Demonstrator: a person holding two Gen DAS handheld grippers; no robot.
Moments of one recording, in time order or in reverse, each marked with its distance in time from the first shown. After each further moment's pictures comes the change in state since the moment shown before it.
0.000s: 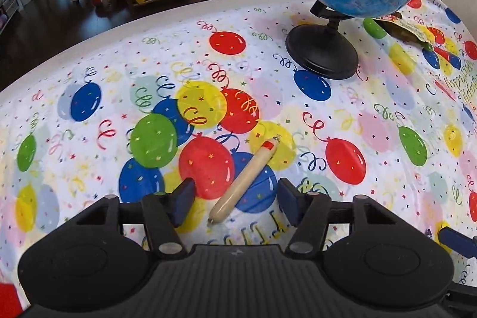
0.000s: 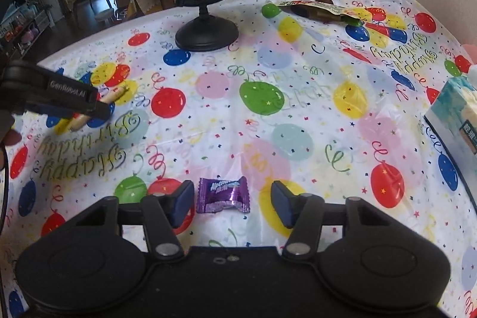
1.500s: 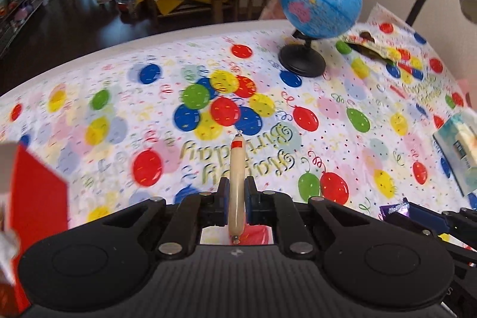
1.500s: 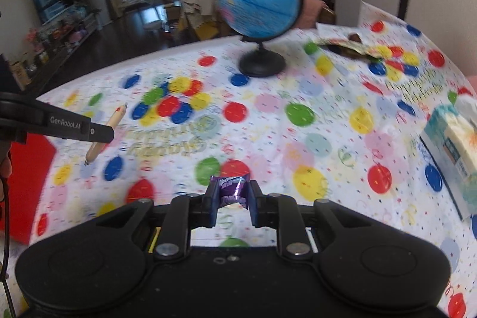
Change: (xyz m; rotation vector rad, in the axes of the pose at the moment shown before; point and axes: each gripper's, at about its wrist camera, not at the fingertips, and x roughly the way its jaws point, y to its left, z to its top) left arm -0.159 0.001 -0.090 -0.113 -0.097 0.027; right arm -0.112 0.018 -0.022 -0.113 -0.084 0.179
